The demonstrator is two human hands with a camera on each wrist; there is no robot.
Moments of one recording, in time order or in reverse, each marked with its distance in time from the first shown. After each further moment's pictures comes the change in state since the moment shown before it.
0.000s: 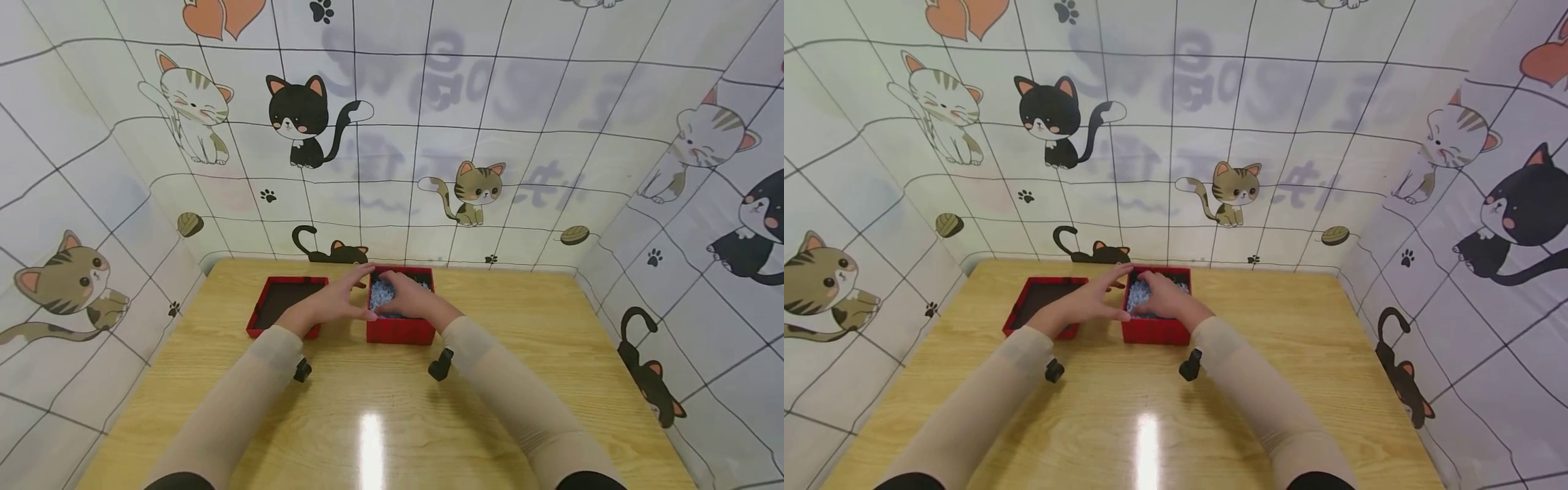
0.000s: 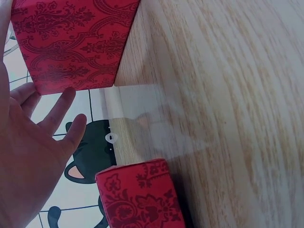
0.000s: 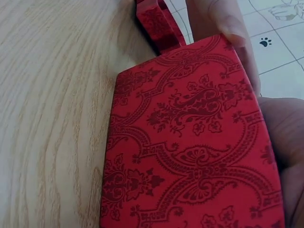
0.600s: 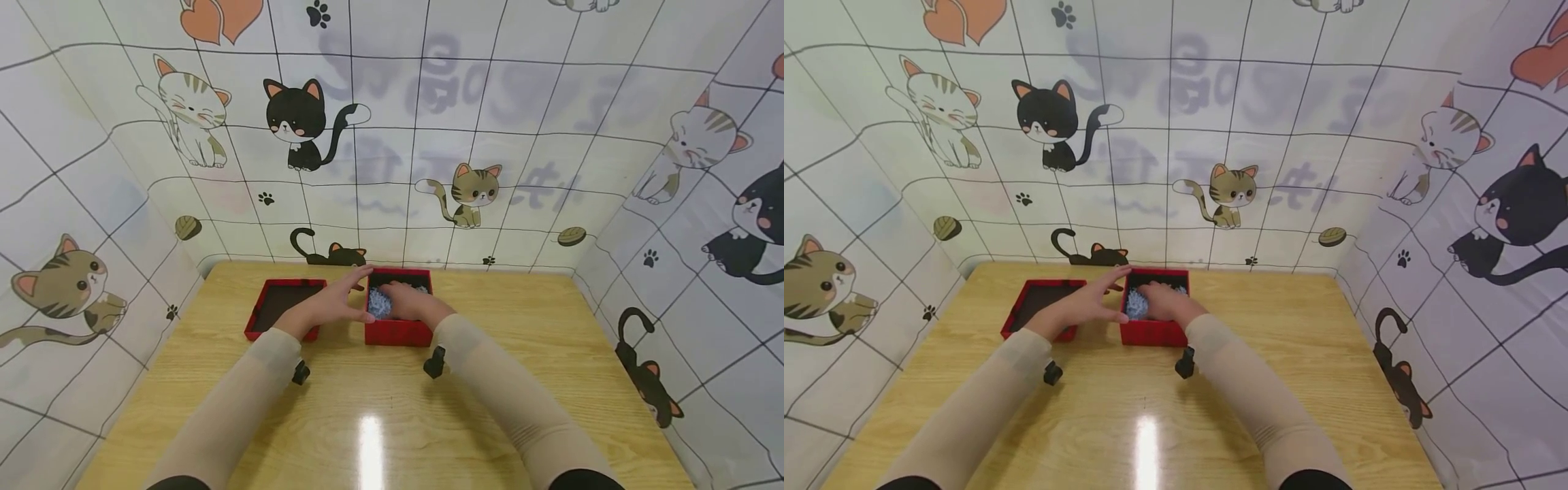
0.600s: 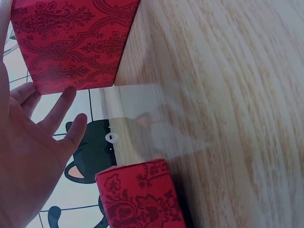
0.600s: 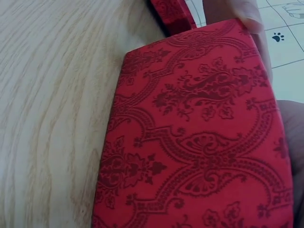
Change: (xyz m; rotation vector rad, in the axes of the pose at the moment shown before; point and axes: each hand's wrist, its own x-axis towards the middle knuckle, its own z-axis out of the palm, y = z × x) left_hand 0.001 0.002 0.002 -0.020 0.004 0.007; right_hand 0.008 0.004 0.001 -0.268 -0.157 0.009
